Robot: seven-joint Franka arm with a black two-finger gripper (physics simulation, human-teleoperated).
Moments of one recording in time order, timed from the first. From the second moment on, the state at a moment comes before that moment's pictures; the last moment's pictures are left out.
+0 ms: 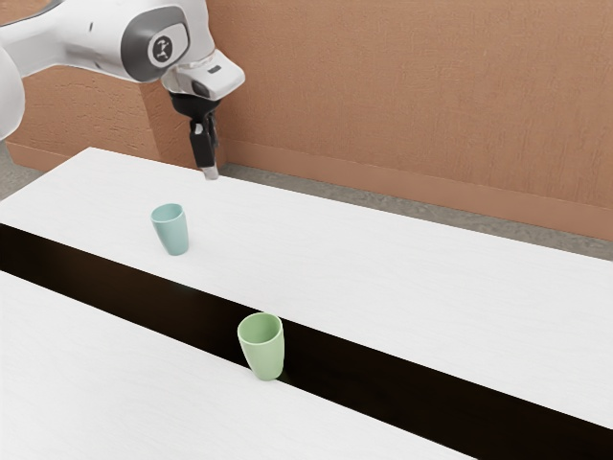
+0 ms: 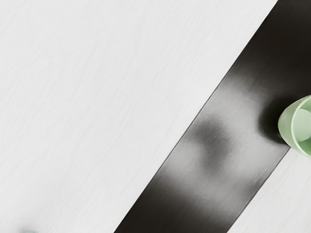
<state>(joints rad) -0.25 0.15 0.23 -1.54 0.05 1.79 0.93</state>
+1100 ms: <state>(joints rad) -0.44 0.19 0.22 -2.12 0.05 2.31 0.83</state>
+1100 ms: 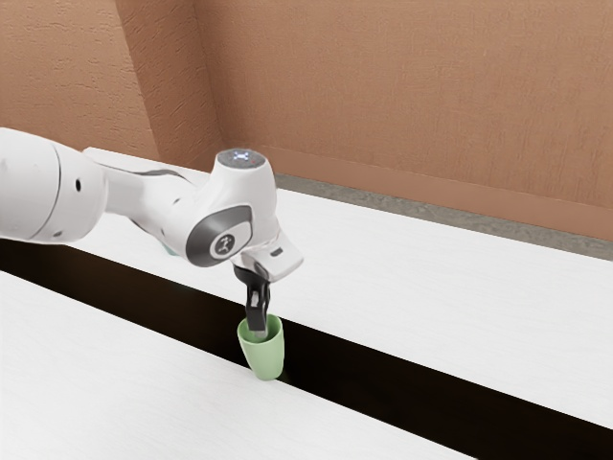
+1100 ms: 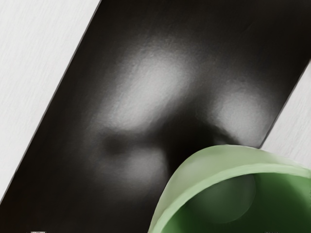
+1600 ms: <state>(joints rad) -0.44 0.17 0.21 -2.17 0.05 2.36 0.75</state>
